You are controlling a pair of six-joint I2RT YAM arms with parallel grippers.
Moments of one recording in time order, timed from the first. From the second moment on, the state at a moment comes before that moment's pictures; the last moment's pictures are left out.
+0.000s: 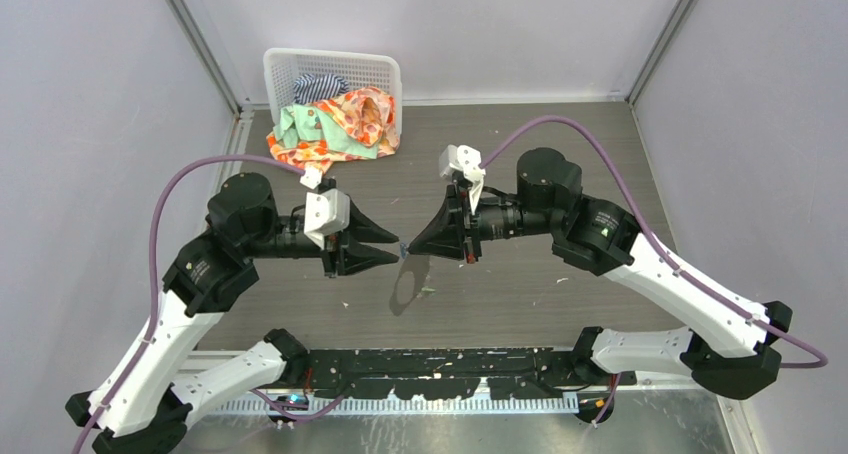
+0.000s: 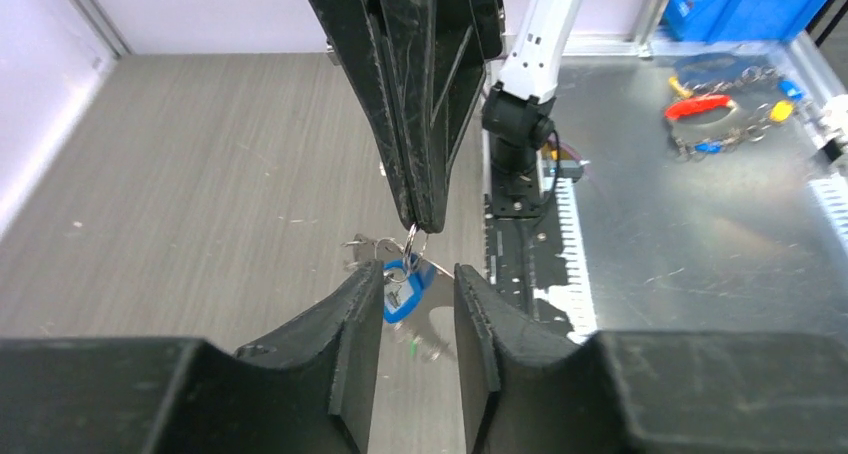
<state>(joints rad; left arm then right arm) -0.69 0.83 1.29 -0.61 0.82 0.16 0.98 1.14 1.41 -0.45 -0.59 0.09</state>
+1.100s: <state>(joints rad) -0.69 0.68 1.11 -0.49 0.81 0.46 0.96 1.10 1.18 0.08 -0.66 0.42</state>
